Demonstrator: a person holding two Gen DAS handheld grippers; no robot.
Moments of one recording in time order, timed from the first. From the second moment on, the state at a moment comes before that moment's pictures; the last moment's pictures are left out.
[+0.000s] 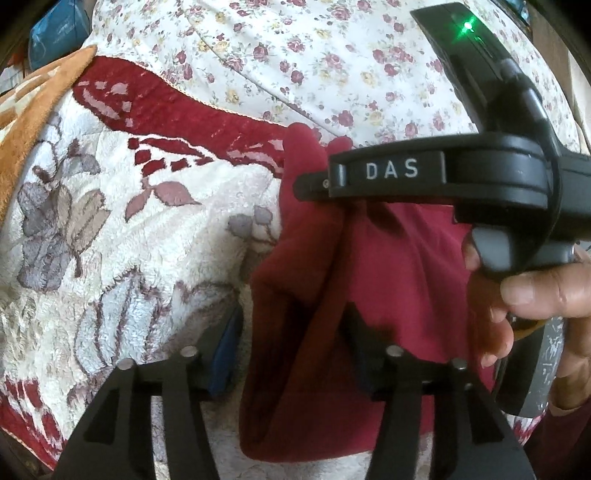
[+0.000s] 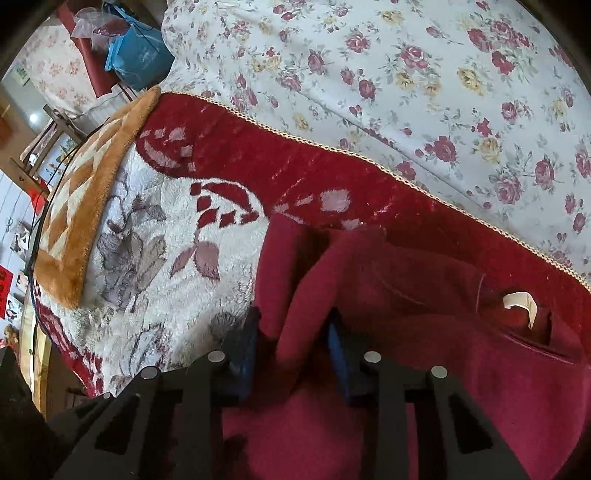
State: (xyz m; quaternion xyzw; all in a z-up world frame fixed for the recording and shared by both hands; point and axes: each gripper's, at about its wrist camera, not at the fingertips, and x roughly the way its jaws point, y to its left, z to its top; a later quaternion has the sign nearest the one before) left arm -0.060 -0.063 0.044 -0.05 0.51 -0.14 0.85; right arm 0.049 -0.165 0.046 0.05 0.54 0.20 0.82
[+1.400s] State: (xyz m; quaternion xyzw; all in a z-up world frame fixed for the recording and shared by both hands) left arm -0.109 -0.302 0.103 0.01 0.50 -0.31 0.81; right arm -0.044 -0.439 0.100 0.19 0.48 0.11 0.85
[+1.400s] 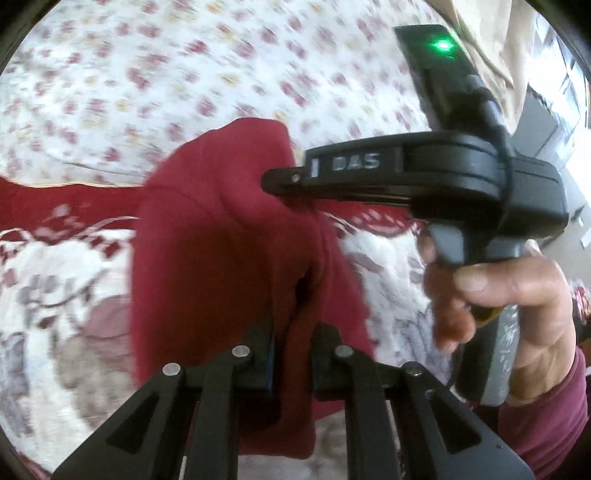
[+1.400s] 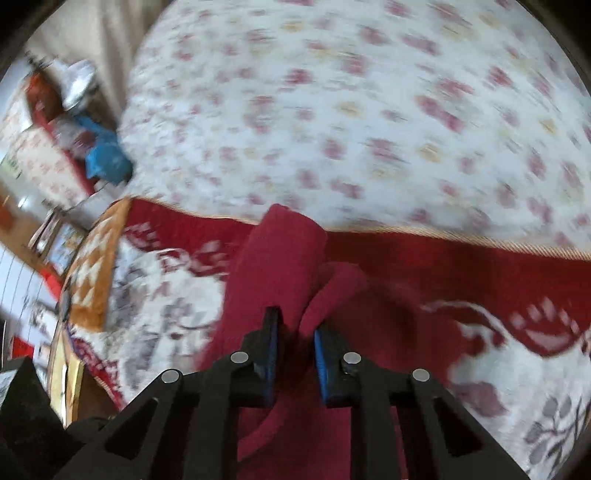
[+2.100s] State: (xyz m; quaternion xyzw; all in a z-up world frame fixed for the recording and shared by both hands) left arm -0.107 -0.206 0.102 -0.01 0.45 -0.22 0.86; right arm -0.137 -0.429 0.068 0.25 0.49 0.12 0.83
